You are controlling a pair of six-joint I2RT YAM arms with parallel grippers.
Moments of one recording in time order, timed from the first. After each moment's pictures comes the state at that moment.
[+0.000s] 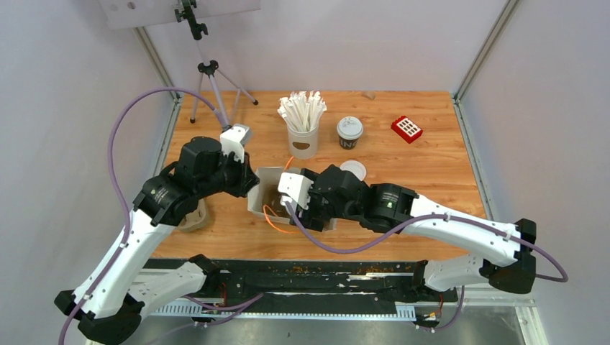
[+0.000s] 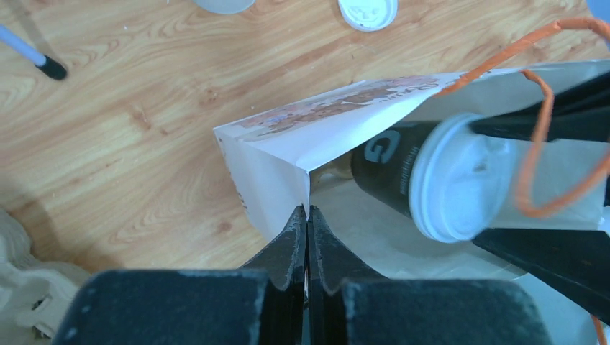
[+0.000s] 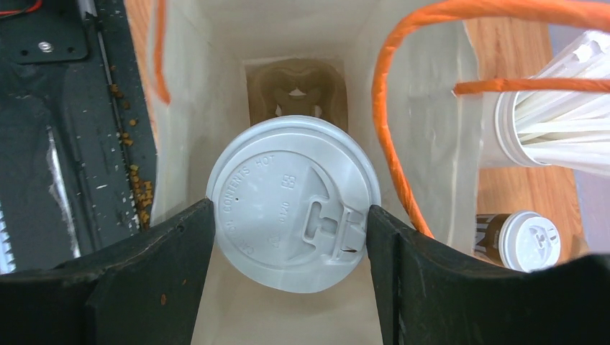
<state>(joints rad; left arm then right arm) -0.61 0.94 1.27 -0.94 0.09 -0.25 1.23 1.25 1.31 -0.66 0.09 -0.34</state>
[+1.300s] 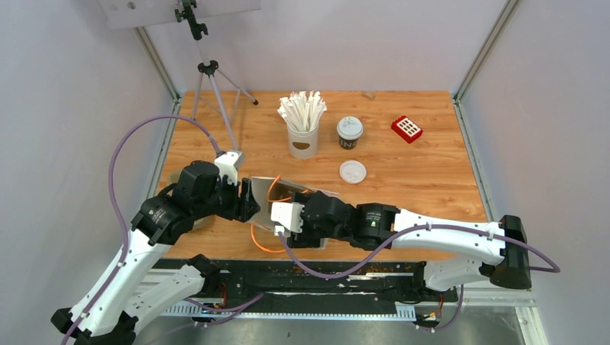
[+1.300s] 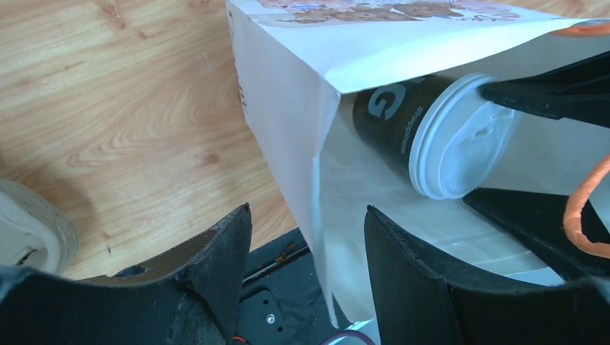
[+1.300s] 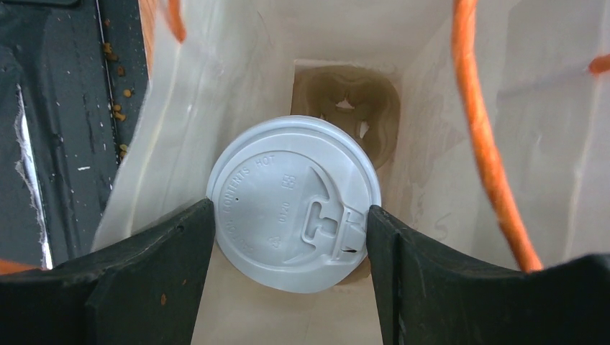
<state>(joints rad) -0.60 0.77 1.08 -1.00 0.10 -0.34 1.33 1.29 1.15 -0.50 0.18 -0.41</state>
